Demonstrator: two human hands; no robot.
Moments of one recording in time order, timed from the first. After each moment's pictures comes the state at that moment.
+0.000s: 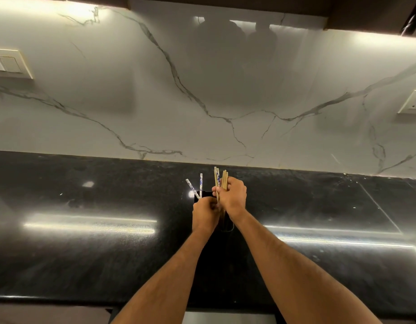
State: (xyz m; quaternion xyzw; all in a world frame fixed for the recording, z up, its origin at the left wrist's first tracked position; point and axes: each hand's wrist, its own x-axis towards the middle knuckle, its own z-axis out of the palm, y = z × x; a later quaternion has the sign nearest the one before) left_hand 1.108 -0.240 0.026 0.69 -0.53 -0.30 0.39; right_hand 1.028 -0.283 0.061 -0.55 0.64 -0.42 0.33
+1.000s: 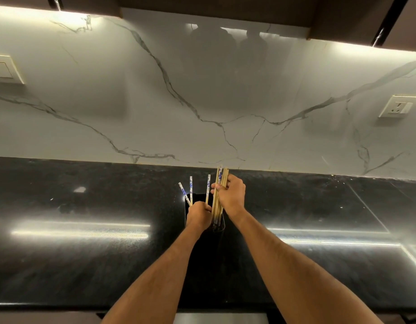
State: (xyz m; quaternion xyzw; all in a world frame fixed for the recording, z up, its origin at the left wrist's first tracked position) left_hand 1.106 -0.247 0.033 0.72 -0.52 -0.36 0.28; right_hand 1.009 -0.280 0.075 -0.57 0.61 -0.46 0.31
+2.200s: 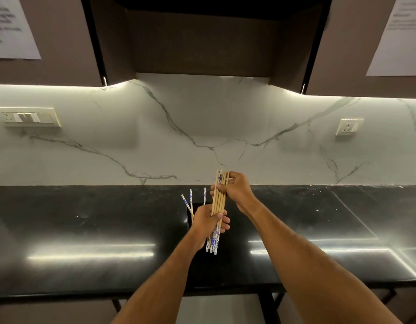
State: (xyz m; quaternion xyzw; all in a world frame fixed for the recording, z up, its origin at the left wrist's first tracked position) left_hand 1.088 -0.108 0.136 0.51 -0.50 -0.52 0.46; right_hand 0.964 -0.166 0.202 -0.58 0.47 -0.47 0.46
